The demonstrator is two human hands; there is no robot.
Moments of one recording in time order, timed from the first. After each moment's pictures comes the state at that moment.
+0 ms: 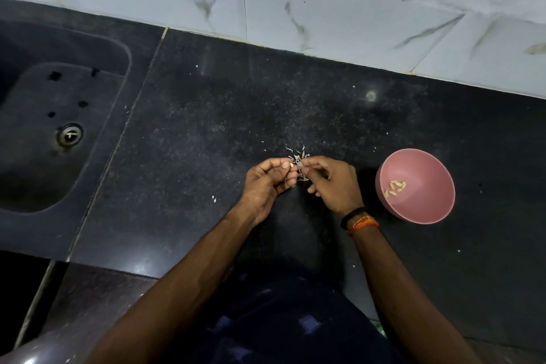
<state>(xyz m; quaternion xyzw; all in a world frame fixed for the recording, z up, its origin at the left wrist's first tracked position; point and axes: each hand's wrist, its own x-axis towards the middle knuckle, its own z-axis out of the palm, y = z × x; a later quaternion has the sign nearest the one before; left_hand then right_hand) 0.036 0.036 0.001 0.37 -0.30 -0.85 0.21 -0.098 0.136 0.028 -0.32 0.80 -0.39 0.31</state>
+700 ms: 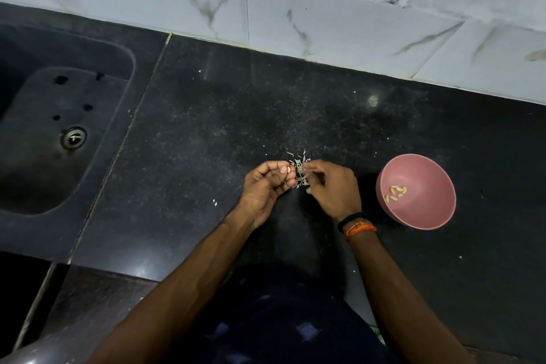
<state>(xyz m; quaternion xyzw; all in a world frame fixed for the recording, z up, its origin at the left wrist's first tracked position) 0.036 0.033 -0.002 0.38 -0.27 -0.85 0.24 -0.098 0.134 0.022 -0.42 0.83 -0.31 0.20</state>
